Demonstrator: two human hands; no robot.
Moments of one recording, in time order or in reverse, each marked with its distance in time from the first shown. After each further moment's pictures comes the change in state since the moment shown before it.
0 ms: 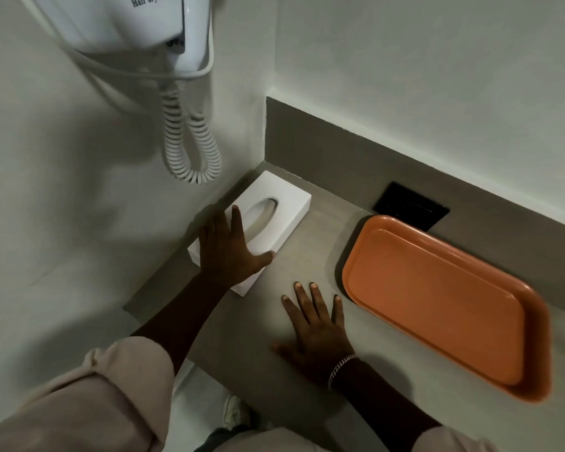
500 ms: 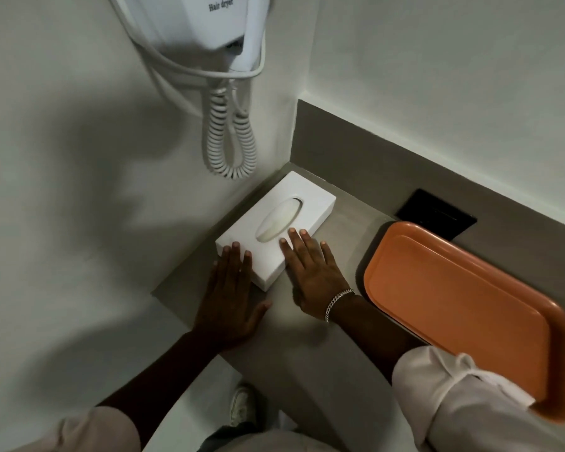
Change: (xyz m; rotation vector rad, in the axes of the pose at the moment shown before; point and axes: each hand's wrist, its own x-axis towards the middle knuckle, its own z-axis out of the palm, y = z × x) left_hand -0.102 -0.062 0.026 -0.007 0.142 0.331; right_hand 0.085 -0.018 -0.062 -0.162 0.066 -0.225
